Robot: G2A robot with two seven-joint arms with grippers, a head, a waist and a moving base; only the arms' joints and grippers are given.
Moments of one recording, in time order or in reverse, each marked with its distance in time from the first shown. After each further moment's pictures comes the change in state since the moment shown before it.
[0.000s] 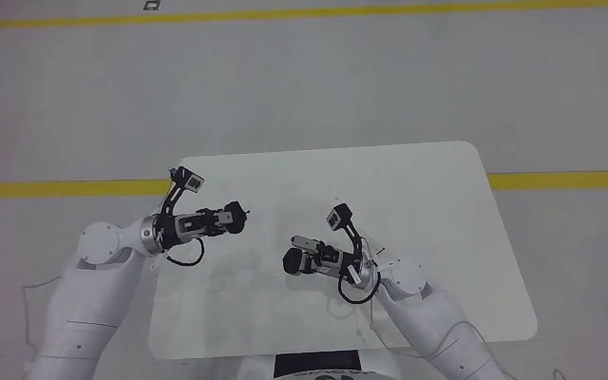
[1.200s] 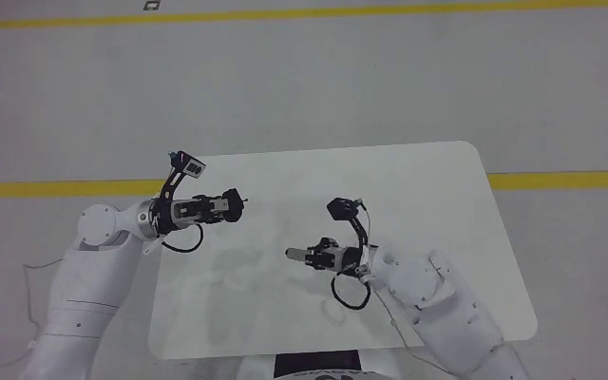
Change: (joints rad) left arm -0.108 0.008 0.065 0.065 -0.088 0.000 -0.042; right arm -0.047 0.078 0.036 -0.472 -0.918 0.491 -0.012
